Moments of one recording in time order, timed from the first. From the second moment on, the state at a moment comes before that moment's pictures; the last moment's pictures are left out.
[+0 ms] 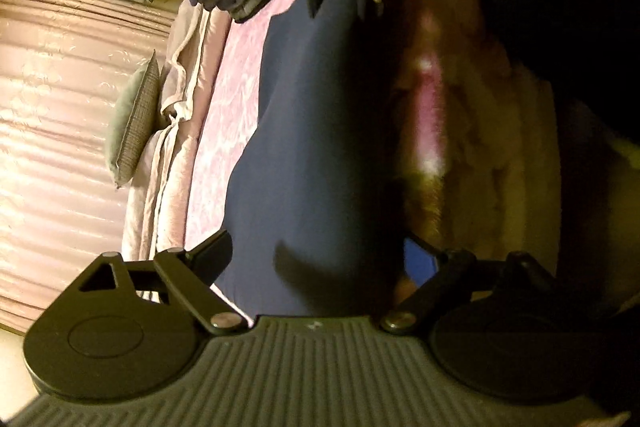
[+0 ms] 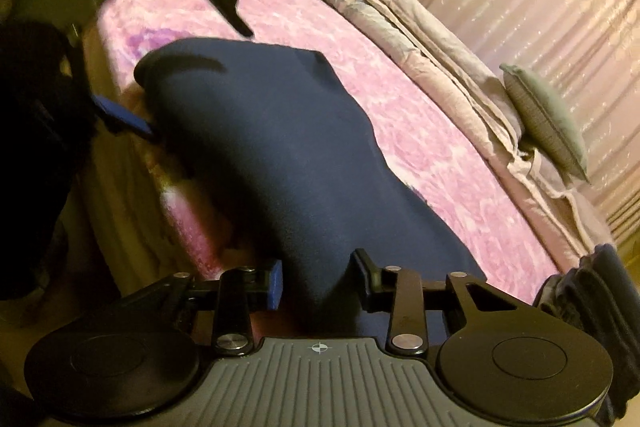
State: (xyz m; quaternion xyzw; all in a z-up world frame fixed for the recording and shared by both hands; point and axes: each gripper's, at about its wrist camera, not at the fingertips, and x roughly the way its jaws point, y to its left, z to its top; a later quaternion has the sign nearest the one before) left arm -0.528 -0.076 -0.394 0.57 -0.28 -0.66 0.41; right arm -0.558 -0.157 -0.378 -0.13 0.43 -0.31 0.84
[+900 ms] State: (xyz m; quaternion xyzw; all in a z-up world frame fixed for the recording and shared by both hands) left arm -0.513 -0.102 -0.390 0.54 -0.25 -0.68 0.43; right arm -0.531 -0.142 -0.444 -0.34 0.46 -0.32 0.76
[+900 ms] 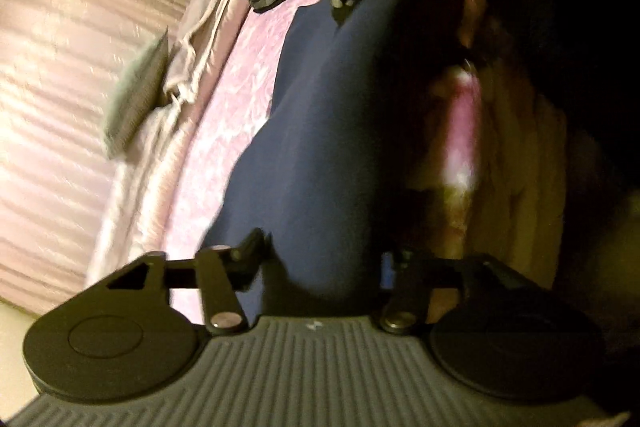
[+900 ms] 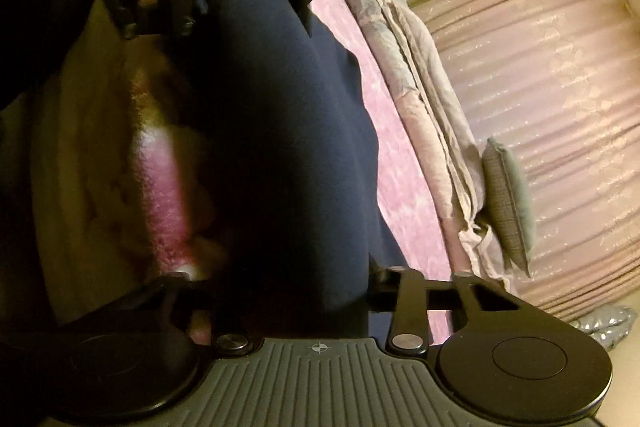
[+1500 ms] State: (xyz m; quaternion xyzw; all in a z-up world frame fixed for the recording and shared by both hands) left arm -0.508 -0.125 -0.399 0.60 -0.24 -0.67 0.37; right arm -0.544 -0.148 -0.421 -0.29 0.44 -0.30 0.80
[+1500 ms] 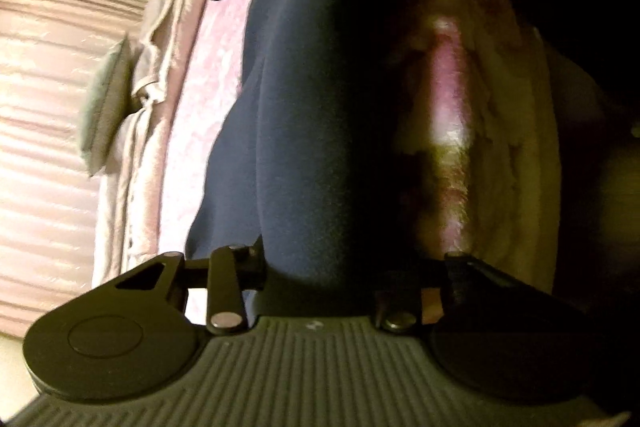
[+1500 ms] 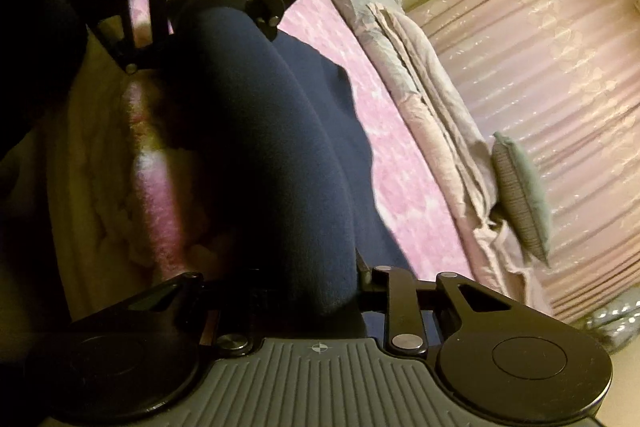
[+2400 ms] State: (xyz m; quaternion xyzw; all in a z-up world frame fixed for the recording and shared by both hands) left arm -0.636 -0.189 -0.091 0.60 -0.18 -0.74 0.25; right arm -0.675 -0.209 -0.085 -0.10 0.54 -0.30 0.78
